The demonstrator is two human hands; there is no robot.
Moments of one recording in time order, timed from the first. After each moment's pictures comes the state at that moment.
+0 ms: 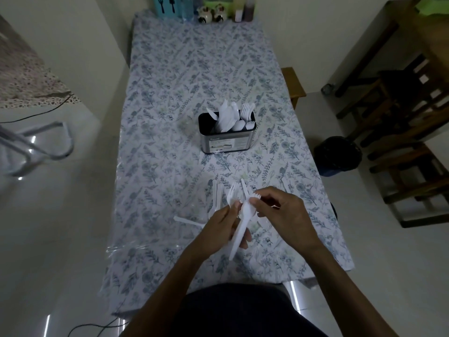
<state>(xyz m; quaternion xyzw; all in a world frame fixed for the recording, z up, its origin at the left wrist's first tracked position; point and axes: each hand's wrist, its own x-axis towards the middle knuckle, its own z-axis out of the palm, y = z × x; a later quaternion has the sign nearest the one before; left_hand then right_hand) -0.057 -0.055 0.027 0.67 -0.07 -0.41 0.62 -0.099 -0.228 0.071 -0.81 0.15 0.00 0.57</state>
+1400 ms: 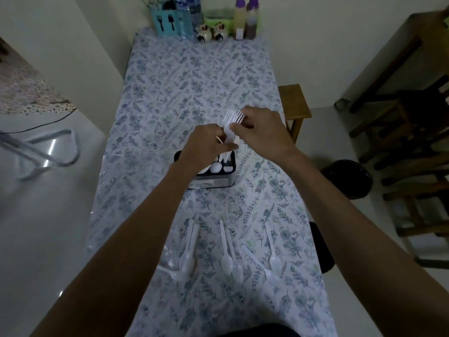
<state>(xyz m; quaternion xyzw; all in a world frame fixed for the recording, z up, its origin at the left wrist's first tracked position) 0.221 -0.186 0.077 0.90 -0.21 -0.07 0.38 0.172 -0.355 0.137 -0.91 -0.01 -0.07 0.40</state>
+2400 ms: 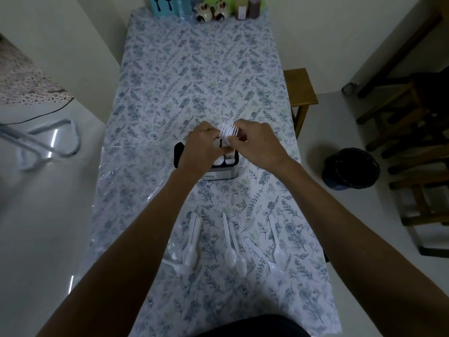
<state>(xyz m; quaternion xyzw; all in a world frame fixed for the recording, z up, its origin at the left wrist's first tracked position) 0.214 -0.175 0.030 0.92 -0.21 0.03 0.32 0.171 -0.346 0.077 -0.92 -0.03 -0.02 0.38</state>
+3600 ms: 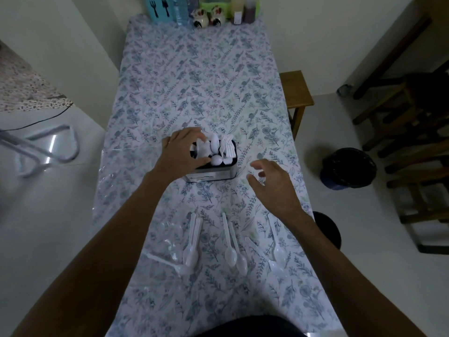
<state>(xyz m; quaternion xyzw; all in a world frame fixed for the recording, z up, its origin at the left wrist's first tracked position) 0.218 -0.115 0.023 0.94 -0.22 -0.04 0.24 0.069 -0.356 0.027 -0.91 0.09 -0.03 0.40</state>
